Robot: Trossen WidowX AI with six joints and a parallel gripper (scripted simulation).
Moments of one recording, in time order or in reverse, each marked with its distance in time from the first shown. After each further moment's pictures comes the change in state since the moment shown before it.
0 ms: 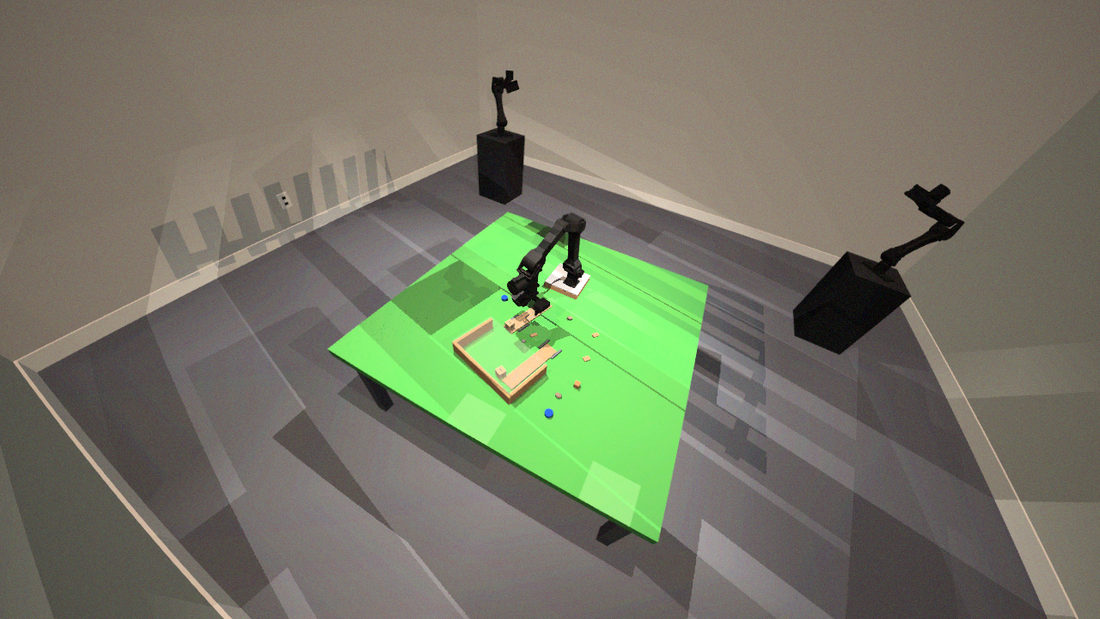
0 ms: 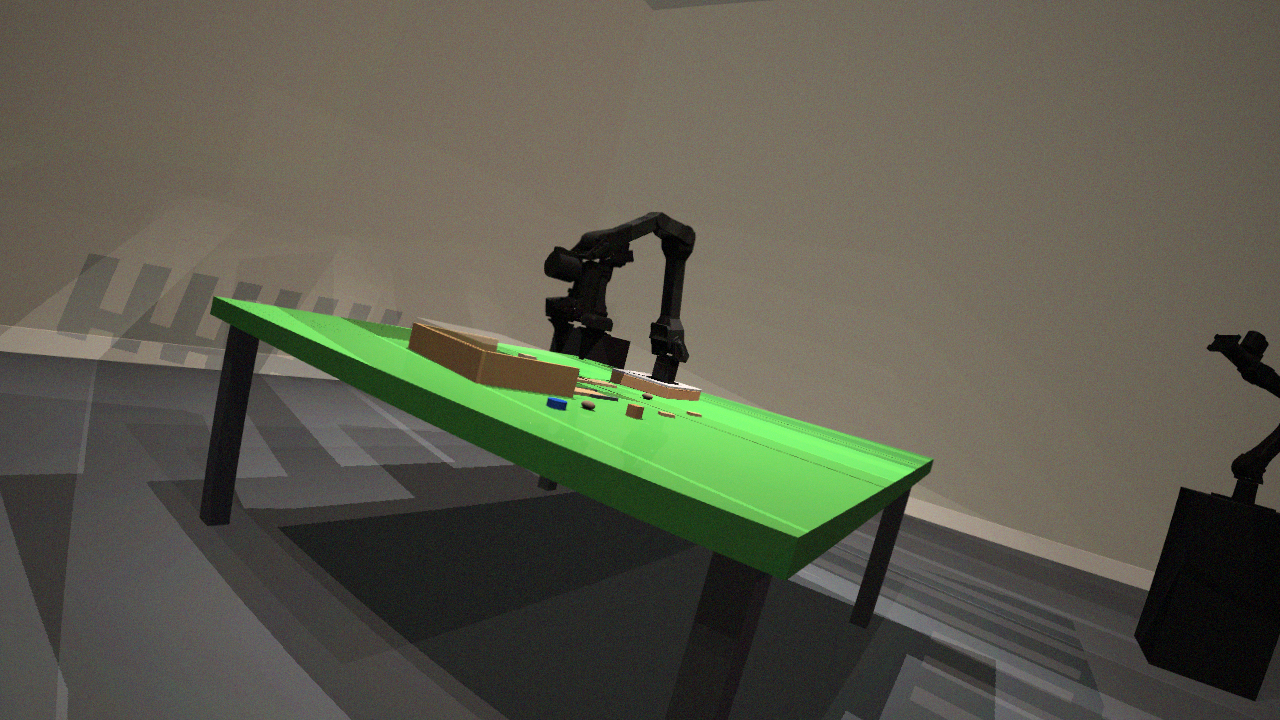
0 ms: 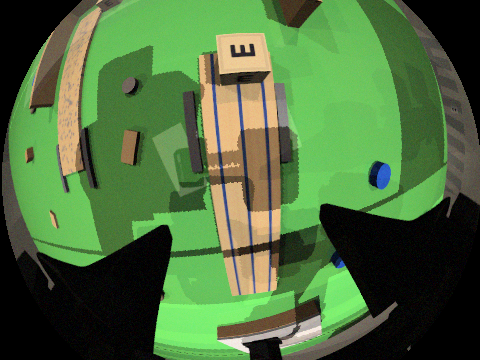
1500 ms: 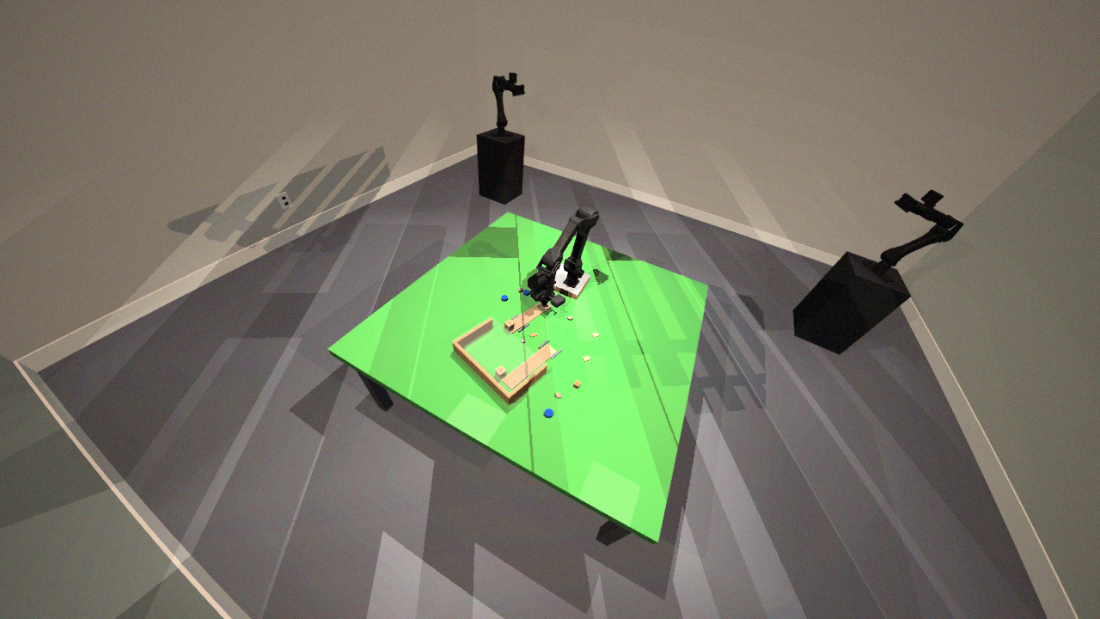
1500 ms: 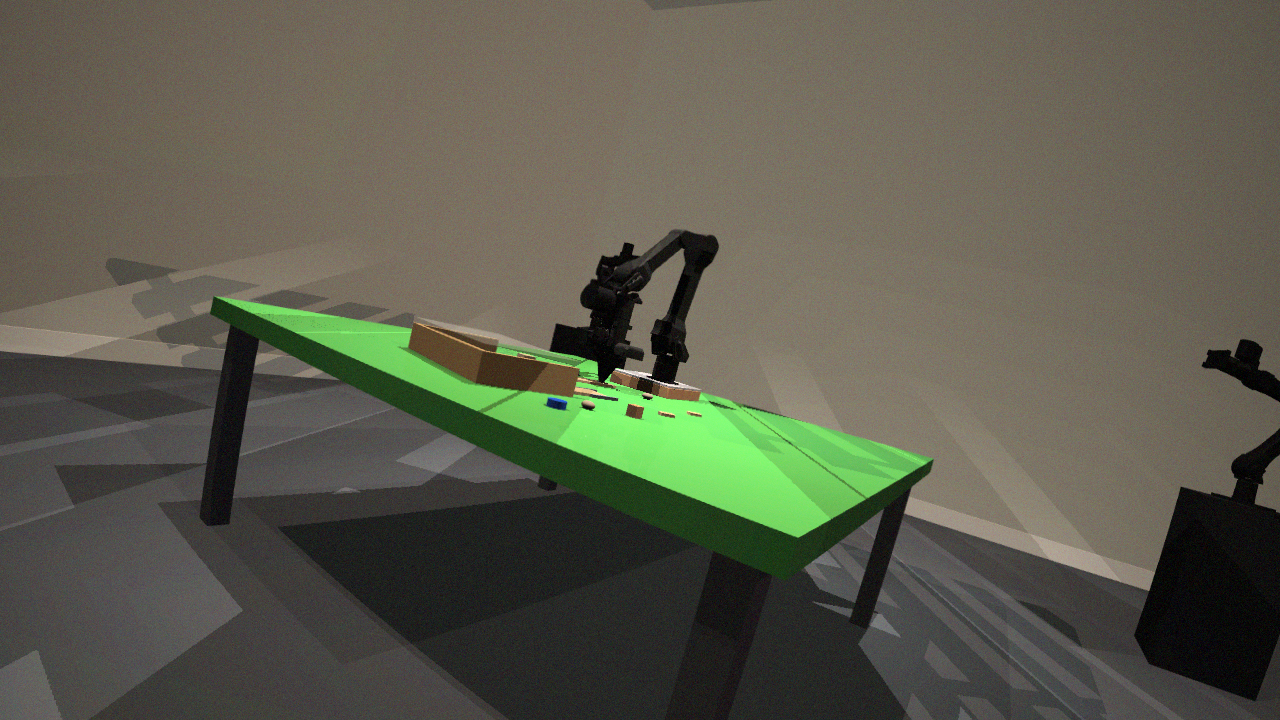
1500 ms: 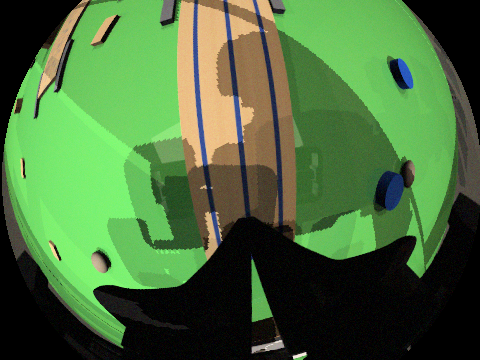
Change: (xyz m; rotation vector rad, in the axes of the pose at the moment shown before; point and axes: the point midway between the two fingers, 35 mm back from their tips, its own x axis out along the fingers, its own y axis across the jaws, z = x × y) arm 0.050 -0.003 -0.111 0.014 -0.017 0.000
